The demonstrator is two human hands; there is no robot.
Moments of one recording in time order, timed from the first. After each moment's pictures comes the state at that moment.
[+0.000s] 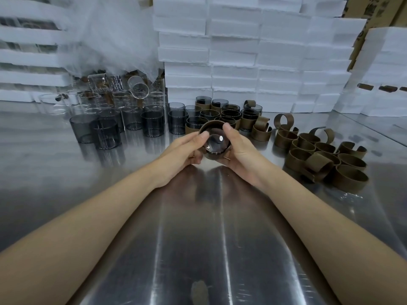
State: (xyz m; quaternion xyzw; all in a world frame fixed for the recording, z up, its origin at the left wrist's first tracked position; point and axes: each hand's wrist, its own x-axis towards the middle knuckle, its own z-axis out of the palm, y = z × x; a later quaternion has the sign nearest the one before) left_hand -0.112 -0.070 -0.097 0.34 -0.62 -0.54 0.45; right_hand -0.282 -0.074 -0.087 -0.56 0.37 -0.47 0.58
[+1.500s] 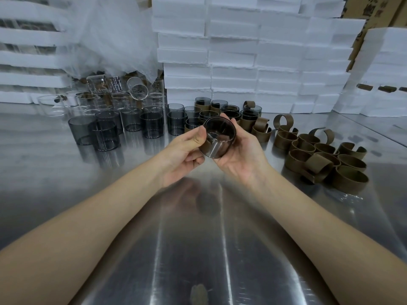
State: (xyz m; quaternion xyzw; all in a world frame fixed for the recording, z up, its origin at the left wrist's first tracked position) left_hand -0.118 -0.076 -0.092 0.25 -0.53 -0.67 0.46; right_hand -0.271 -0.080 -0.082 -0.27 0.19 -0.56 0.76
